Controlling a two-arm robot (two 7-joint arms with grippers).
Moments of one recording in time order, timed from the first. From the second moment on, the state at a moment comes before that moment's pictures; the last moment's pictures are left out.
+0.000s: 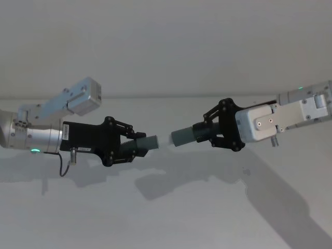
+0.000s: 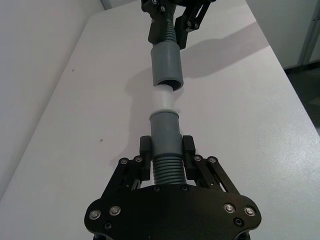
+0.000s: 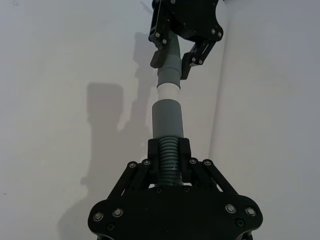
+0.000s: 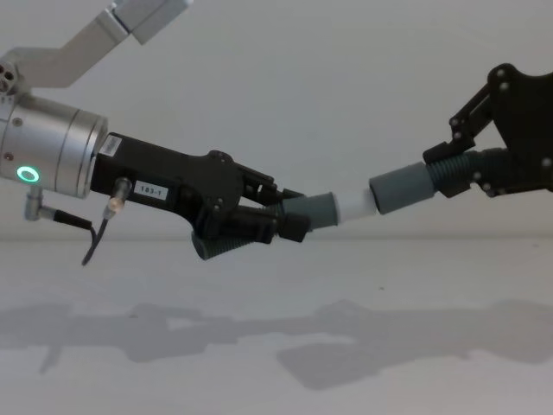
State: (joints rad) left arm -0.78 0.46 0.66 -1.20 -0.32 -0.05 -1.15; right arm 0.80 0.71 -0.66 -1.49 -0.05 -0.32 1.07
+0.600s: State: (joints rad) left arm -0.78 0.46 0.66 -1.20 -0.32 -0.05 -1.15; right arm 0.82 0.69 -0.68 -1.46 -0.03 -0.33 1.07
